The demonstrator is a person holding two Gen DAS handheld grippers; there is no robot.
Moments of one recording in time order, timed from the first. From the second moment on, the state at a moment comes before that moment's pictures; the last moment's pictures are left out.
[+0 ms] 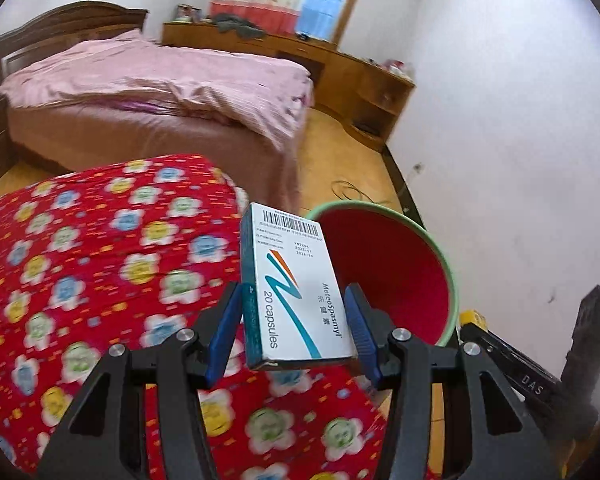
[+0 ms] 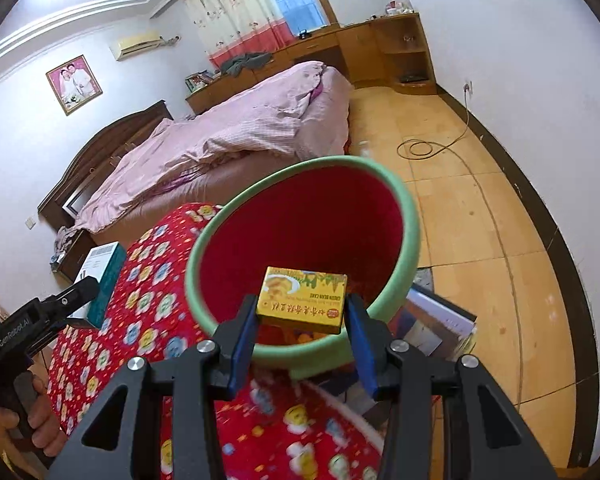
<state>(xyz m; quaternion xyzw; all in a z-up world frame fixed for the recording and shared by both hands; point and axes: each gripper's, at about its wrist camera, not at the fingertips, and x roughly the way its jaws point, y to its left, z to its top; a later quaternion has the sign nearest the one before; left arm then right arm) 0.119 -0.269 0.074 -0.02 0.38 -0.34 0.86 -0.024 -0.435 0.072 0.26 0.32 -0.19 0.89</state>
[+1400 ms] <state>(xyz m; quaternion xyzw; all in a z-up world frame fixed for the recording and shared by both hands) 0.083 -0.241 0.087 0.00 0.39 -0.32 0.87 -0.021 -0.403 0.106 0.22 0.30 -0.14 0.92</state>
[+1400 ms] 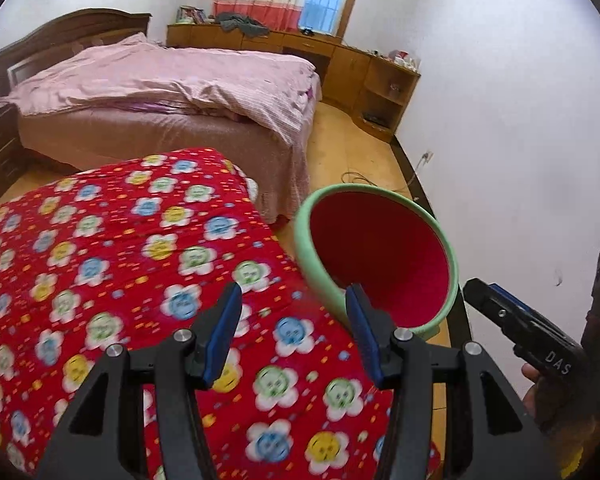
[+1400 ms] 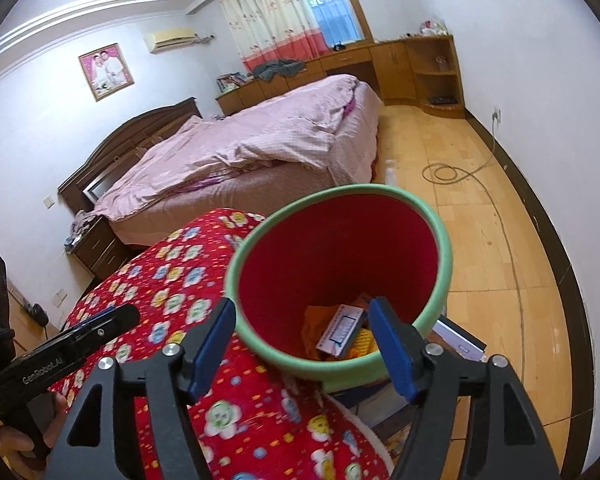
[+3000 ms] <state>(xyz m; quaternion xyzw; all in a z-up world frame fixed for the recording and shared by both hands) -0.034 -0.050 0.120 -0.03 0.30 -0.11 0.95 -0.100 -0.197 0.155 0.10 0.23 -0.06 0.97</state>
